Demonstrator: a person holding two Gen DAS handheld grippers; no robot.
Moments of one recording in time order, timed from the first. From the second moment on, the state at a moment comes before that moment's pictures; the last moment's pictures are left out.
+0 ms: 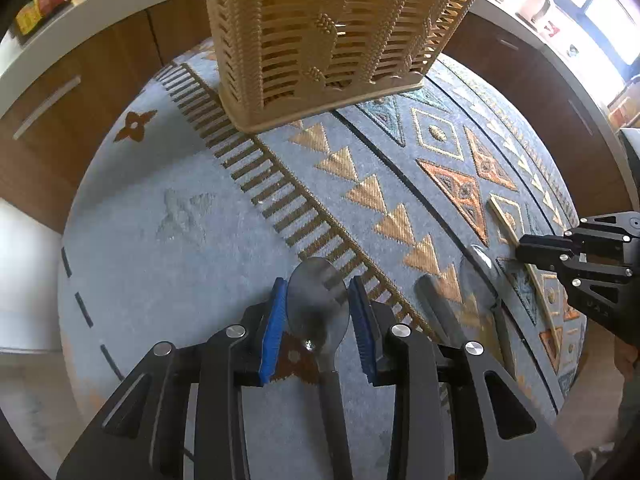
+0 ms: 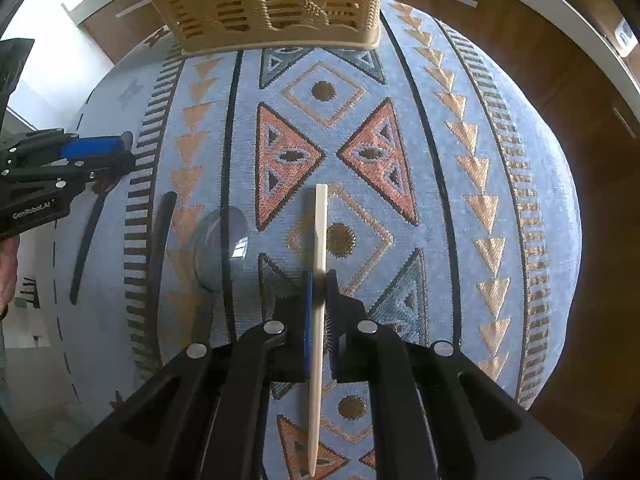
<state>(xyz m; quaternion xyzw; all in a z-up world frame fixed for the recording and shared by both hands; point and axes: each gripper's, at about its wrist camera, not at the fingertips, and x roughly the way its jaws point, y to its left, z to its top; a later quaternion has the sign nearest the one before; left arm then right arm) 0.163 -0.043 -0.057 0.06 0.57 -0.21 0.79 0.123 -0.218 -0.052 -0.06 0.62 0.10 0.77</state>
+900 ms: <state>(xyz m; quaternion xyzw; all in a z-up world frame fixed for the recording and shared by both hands) 0.077 -0.018 0.061 -0.05 0.28 -0.24 0.93 0.047 -0.222 0.066 0.04 0.35 0.22 0.91</state>
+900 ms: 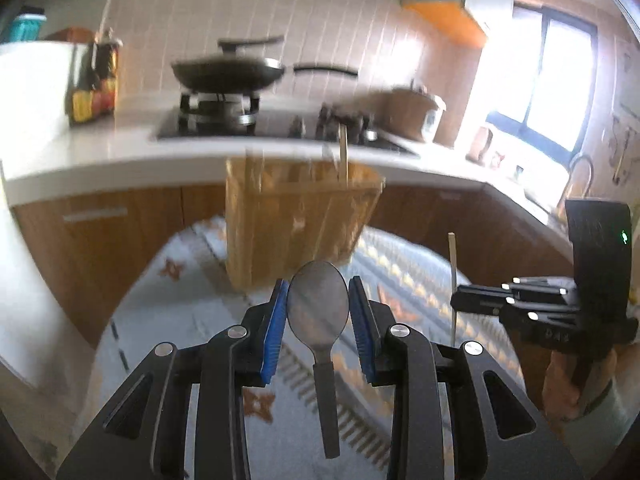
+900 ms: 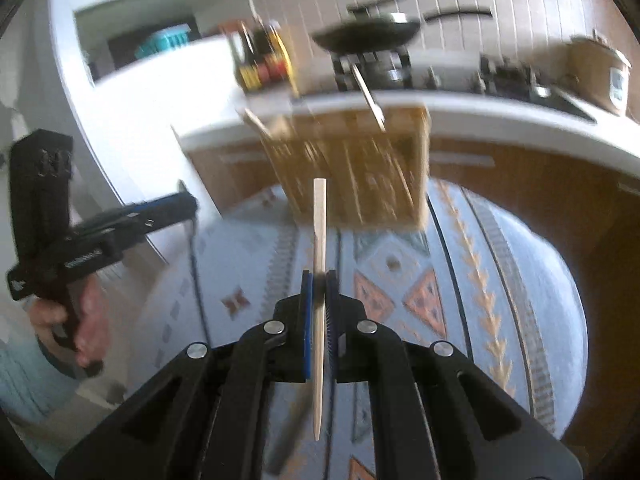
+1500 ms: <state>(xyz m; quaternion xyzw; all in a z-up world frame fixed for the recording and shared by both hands) 0.132 -0.022 0.171 -0.09 0.07 -0.21 0.97 0.108 -0.209 0.186 0.08 0.12 0.19 0.97</state>
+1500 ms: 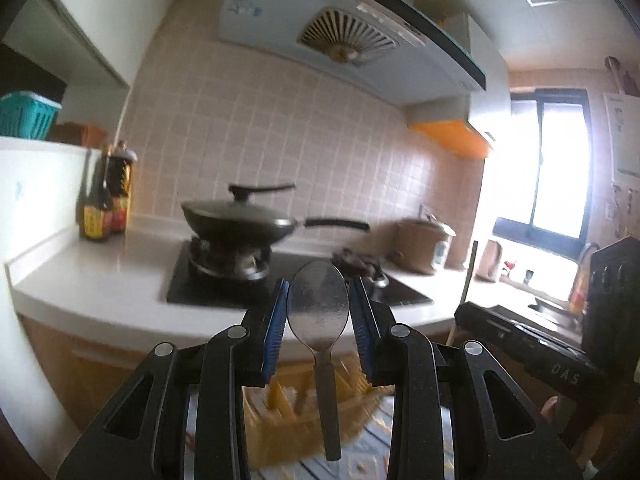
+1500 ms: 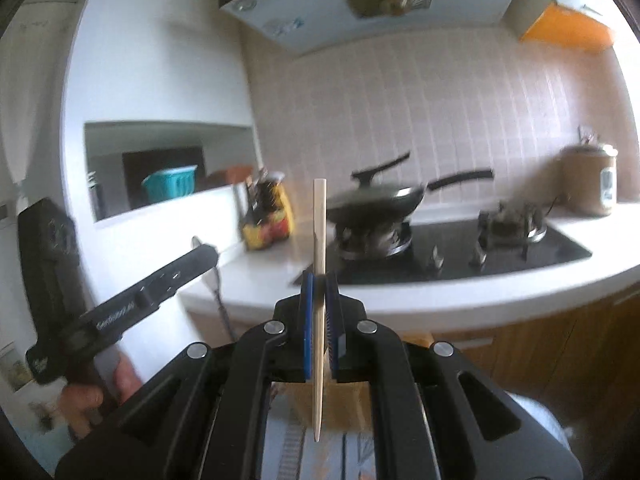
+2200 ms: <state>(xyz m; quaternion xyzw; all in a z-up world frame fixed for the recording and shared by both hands) 0.202 -0.020 0.110 -0.06 0.06 -0.18 0.98 0.216 -0.183 0.124 0.03 0.13 0.12 0.98</state>
